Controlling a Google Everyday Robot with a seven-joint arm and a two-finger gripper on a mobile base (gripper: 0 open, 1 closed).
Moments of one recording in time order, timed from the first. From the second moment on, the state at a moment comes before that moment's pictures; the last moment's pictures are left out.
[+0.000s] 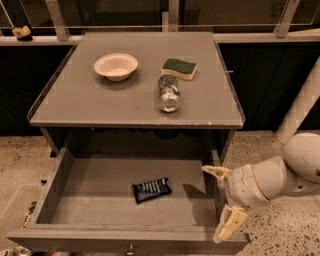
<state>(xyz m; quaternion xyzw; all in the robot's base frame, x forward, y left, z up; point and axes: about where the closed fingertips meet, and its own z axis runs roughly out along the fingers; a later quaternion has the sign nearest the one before) 0.393 -0.143 0.691 -0.65 0.66 0.23 0.29</state>
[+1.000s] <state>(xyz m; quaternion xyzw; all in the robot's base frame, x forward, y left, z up) 0.418 -0.136 0.679 -0.64 0.67 0.16 0.34</state>
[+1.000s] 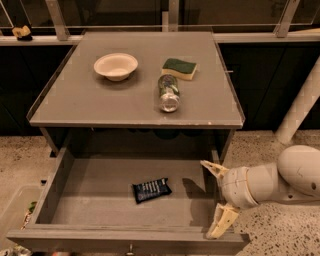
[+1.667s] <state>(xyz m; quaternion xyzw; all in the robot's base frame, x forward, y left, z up) 0.430 -0.133 0.716 -0.65 0.66 0.14 0.35</state>
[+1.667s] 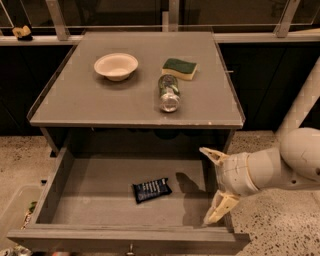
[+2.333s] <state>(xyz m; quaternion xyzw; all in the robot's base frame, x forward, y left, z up) 0.475 -0.111 0.746 -0.69 0.62 0.17 0.34</state>
